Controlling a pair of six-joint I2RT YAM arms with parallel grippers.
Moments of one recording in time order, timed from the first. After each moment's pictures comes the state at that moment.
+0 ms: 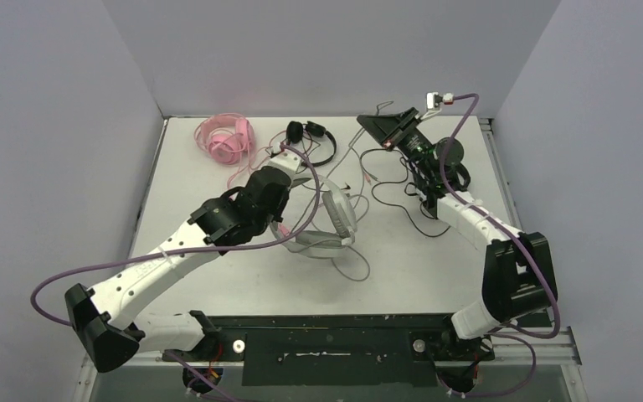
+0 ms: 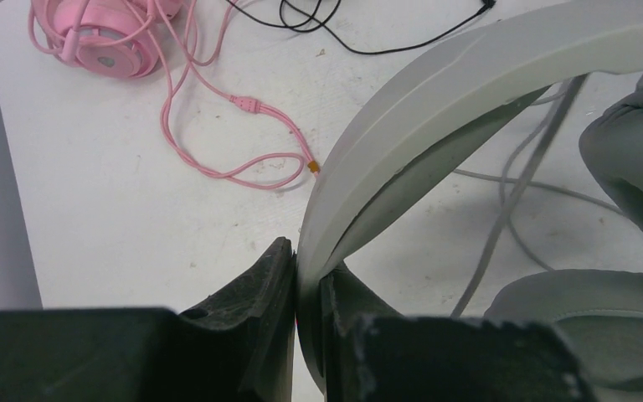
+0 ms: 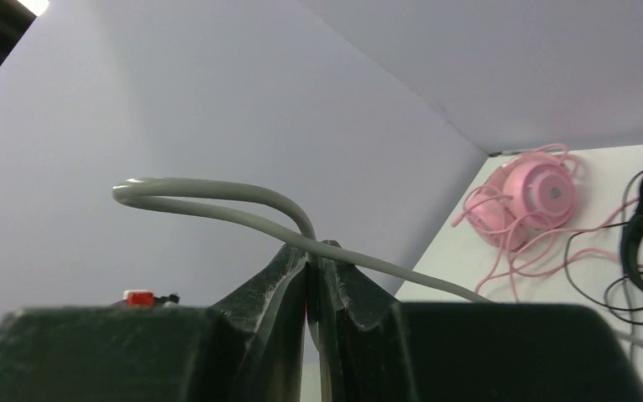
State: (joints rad) left arm -0.84 1.25 1.25 -0.71 -0.56 -0.15; right arm 0.29 1.55 1.02 0.96 -0.54 1.21
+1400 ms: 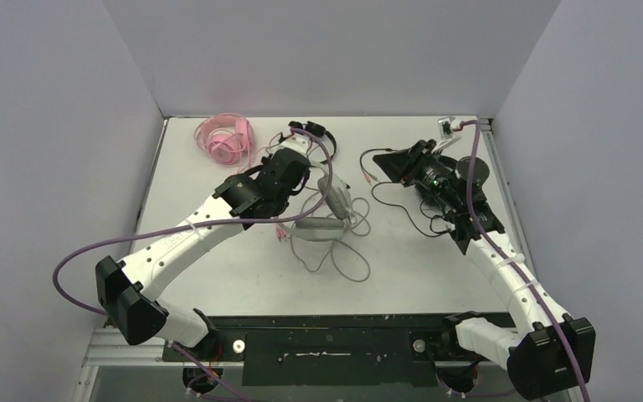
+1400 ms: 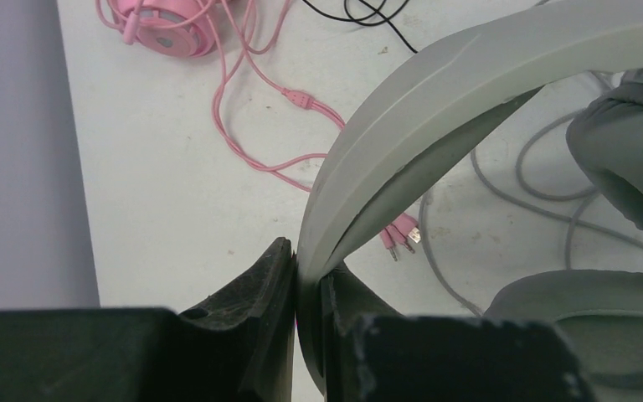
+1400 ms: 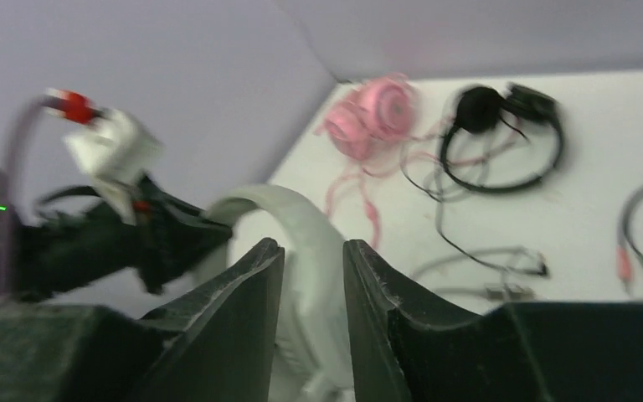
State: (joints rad) left arm -0.81 1.43 1.42 -0.80 -0.71 -0.18; right arm 0.26 1.08 0.89 0.34 -0.53 0.72
